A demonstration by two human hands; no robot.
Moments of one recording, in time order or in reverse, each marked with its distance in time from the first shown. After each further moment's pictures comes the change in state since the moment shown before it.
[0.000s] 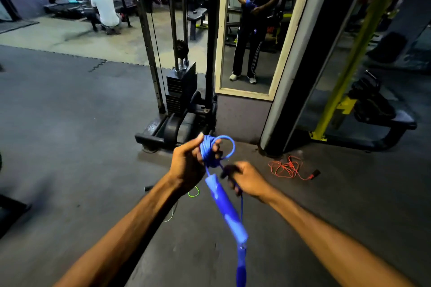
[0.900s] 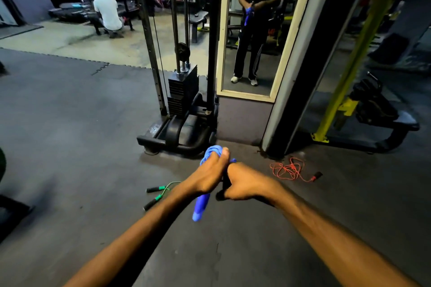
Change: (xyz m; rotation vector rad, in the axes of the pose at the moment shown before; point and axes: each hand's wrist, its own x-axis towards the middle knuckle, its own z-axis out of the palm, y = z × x) left_hand 0.003 -0.024 0.010 1.057 0.181 -0.014; right_hand -0.023 -0.068 -0.005 -0.681 -0.272 -0.120
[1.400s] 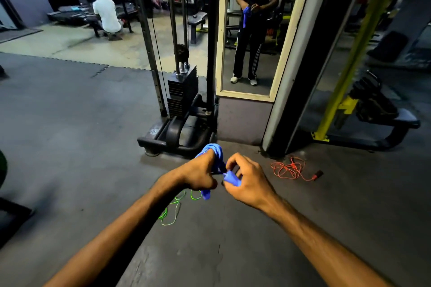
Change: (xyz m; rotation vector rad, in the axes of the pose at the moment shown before) left_hand -0.001 0.006 -0.033 0.309 -0.273 0.108; right_hand -0.007 0.026 0.033 0.285 0.672 -0.124
